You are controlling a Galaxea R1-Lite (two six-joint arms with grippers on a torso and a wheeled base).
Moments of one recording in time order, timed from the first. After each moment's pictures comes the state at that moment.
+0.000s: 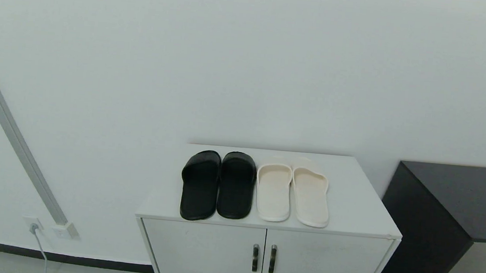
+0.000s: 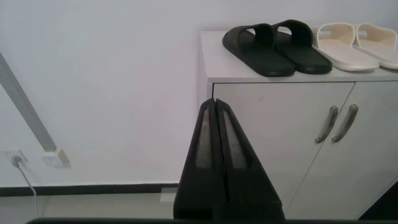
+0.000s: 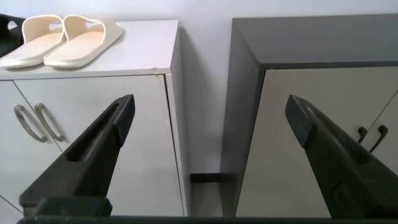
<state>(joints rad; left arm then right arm) 0.00 0.00 0.00 0.00 0.00 -0.01 0.00 0.00 0.00 0.00 -0.01 -0.02</state>
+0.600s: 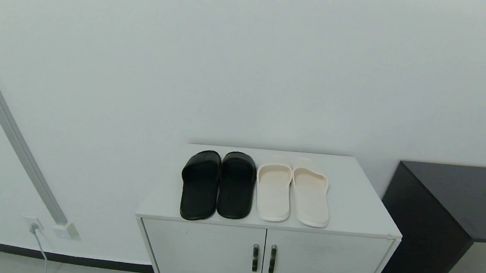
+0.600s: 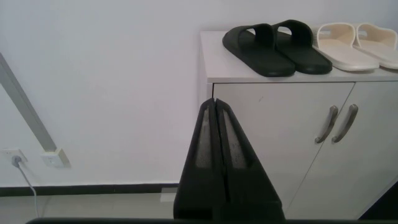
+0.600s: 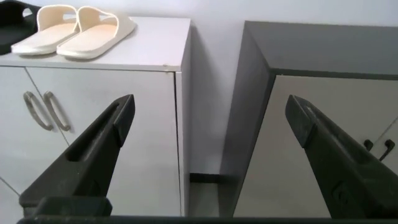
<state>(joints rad) 0.00 0.00 0.00 0.00 0.00 -0.01 0.00 0.03 0.00 0.00 0.04 -0.07</state>
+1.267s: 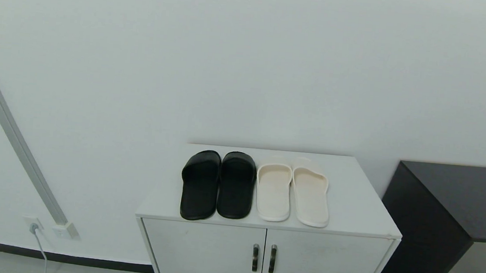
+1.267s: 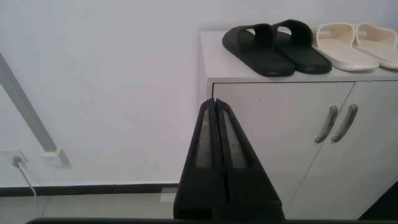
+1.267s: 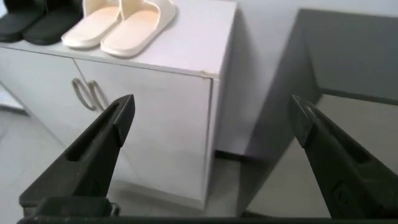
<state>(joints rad) 0.00 0.00 0.00 0.00 0.00 0.00 0.09 0.62 -0.22 -0.15 0.15 -0.04</state>
